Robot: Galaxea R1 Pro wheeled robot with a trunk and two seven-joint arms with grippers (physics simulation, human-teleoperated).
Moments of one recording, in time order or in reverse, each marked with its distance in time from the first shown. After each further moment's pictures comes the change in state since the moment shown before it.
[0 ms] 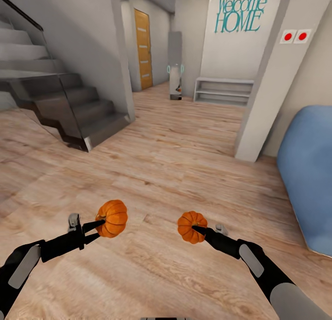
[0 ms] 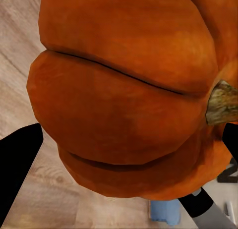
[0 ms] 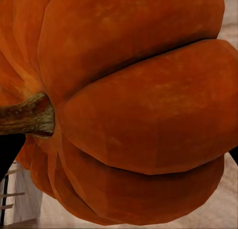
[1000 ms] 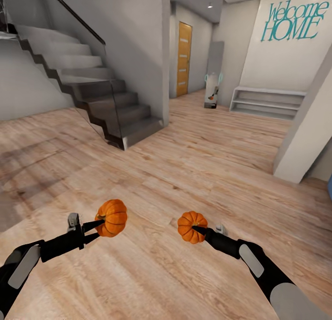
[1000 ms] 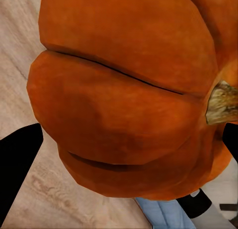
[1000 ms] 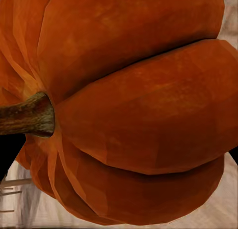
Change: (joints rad) left arm 0.000 0.000 0.004 0.000 0.004 0.002 -0.002; right arm 0.000 -0.001 0.001 0.001 -0.003 0.000 -0.001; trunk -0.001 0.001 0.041
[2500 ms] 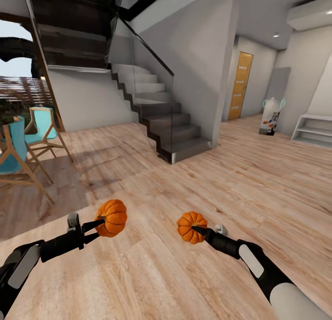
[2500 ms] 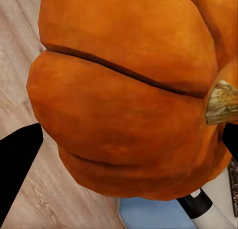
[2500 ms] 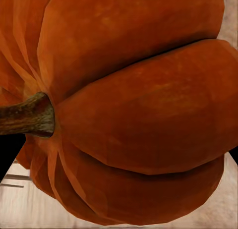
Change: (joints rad) left arm 0.000 0.000 0.002 0.000 -0.003 -0.001 0.000; right arm 0.000 0.001 0.004 0.001 0.003 -0.005 -0.002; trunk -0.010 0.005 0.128
